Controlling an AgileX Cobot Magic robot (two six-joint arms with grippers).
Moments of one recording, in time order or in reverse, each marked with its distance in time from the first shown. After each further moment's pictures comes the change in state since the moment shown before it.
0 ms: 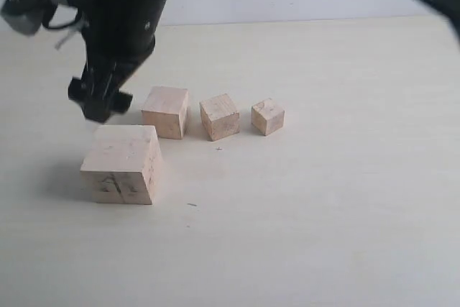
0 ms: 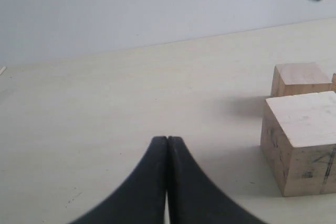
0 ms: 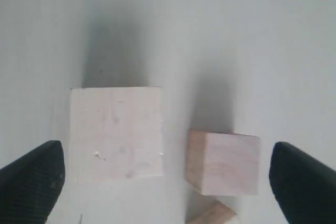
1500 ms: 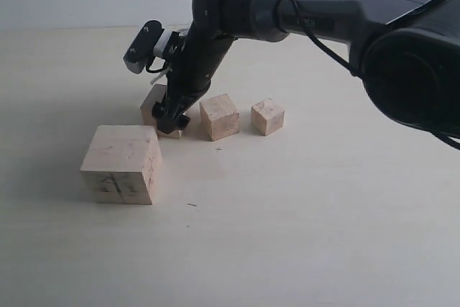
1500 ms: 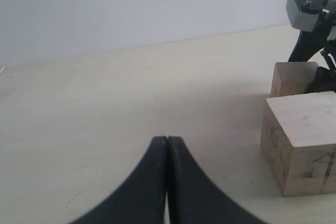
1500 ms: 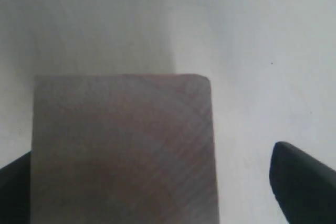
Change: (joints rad) left arm 0.000 0.000 0.000 0.000 0.000 0.000; right arm -0.215 0.341 0.000 0.104 -0.274 -0.112
